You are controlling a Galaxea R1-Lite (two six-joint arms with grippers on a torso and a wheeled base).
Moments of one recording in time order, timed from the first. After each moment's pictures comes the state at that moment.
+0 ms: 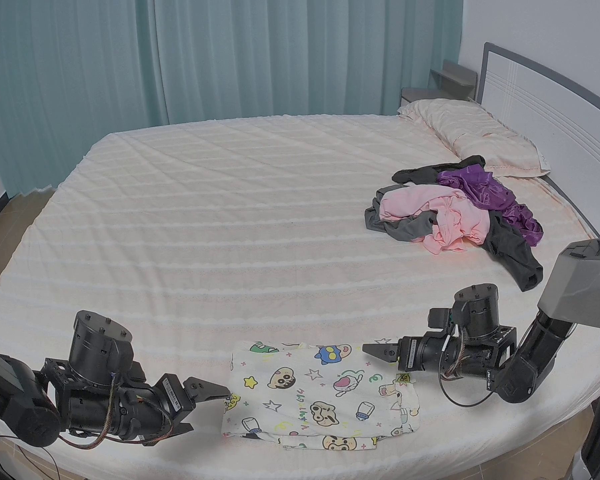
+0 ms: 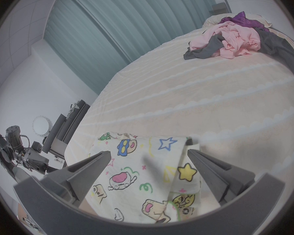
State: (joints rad) left arm -0.50 1.59 -0.31 -0.46 -0.22 -1.12; right arm 0.47 2.15 -0.53 -1.07 0.21 0.46
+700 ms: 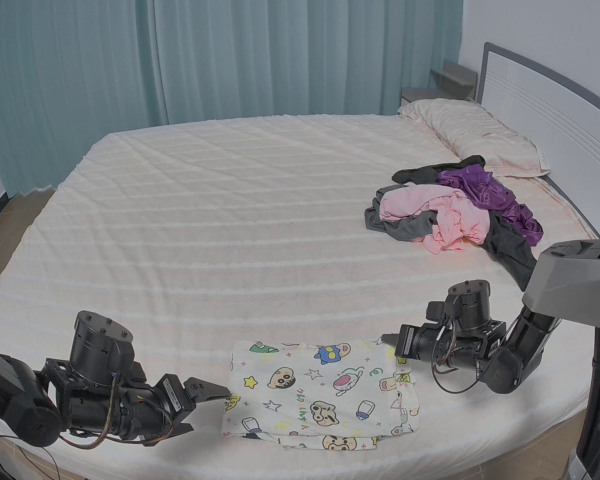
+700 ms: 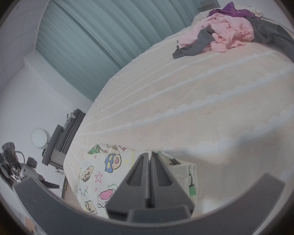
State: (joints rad) left arm -0.50 1.59 -0.31 -0.46 -0.22 -1.12; right arm 0.42 2.25 -0.63 -1.08 0.21 0.54
